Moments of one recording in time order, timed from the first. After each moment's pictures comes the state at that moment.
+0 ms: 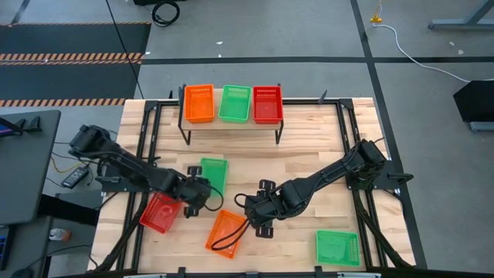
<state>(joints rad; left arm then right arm) -0.42 1.43 0.76 -0.57 -0.32 -0.29 0.44 1.98 1.74 -0.94 0.21 0.52</state>
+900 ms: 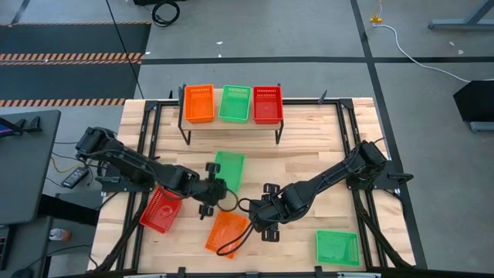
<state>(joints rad) -0.37 1.50 1.01 -0.54 -0.39 -0.04 0.46 1.98 1.74 -1.00 0.15 0.54</state>
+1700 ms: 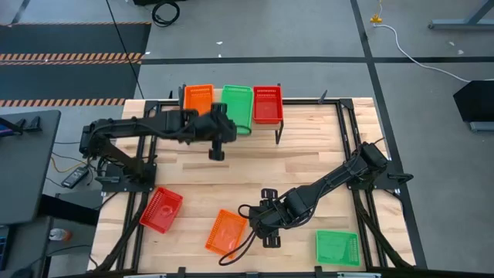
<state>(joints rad) 0.06 1.50 1.52 -0.84 -0.37 0.44 0.49 1.98 1.74 -0.94 0.17 0.49</state>
